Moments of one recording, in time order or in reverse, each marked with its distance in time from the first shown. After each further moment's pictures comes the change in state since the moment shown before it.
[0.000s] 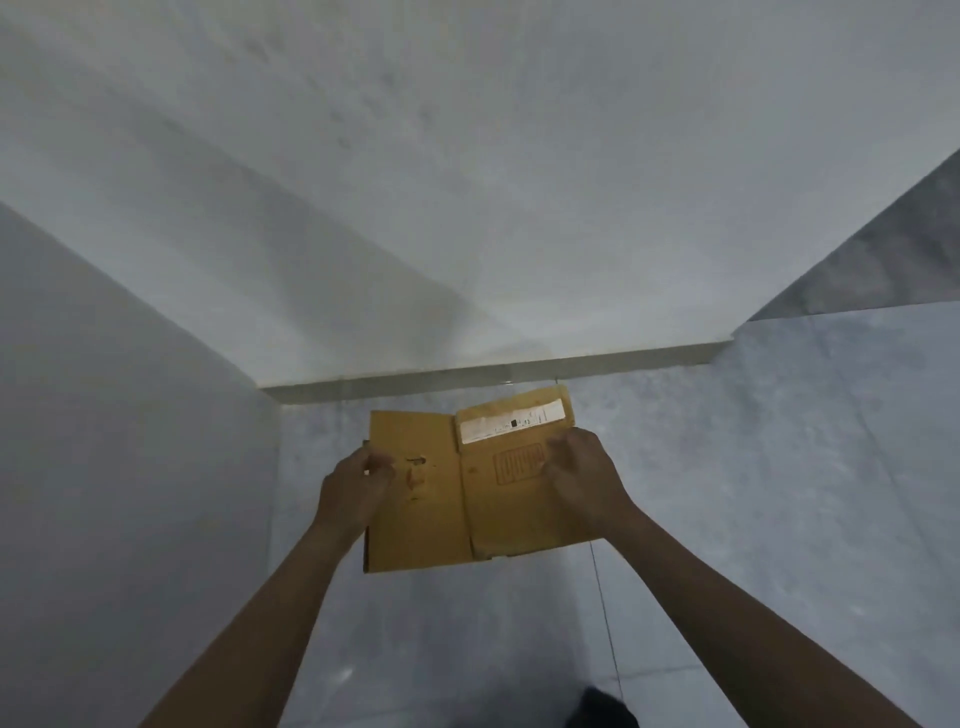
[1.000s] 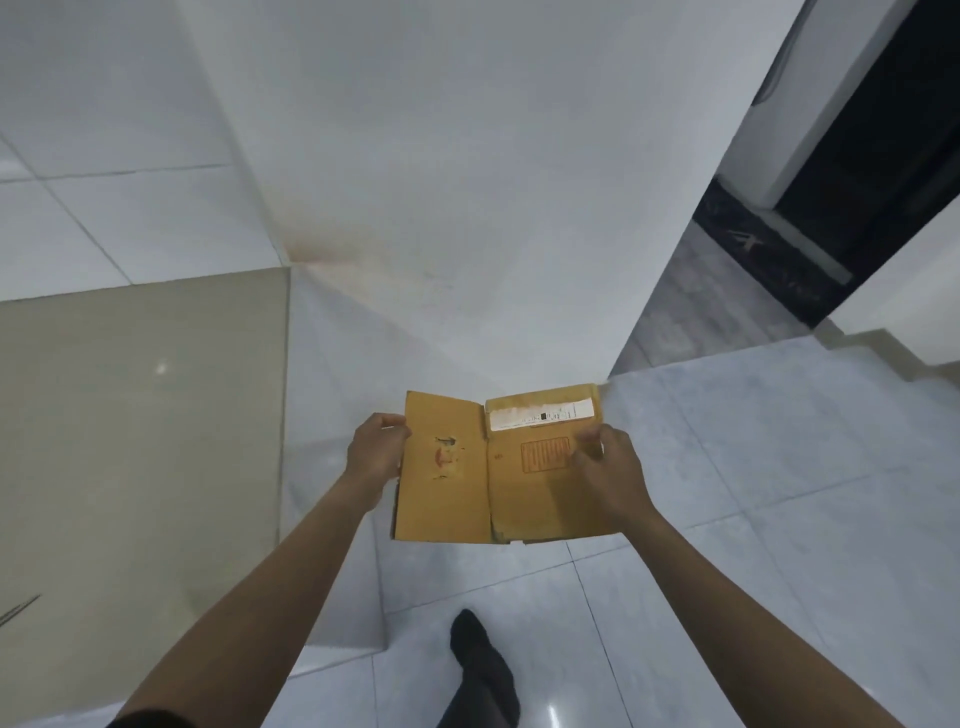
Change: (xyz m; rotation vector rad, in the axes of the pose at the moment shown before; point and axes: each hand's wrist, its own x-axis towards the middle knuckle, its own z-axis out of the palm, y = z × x) left_hand -0.448 0.170 -0.321 -0.380 -0.083 0.092; right_hand -0.505 -0.294 -0.142 0.164 0.450 0.008
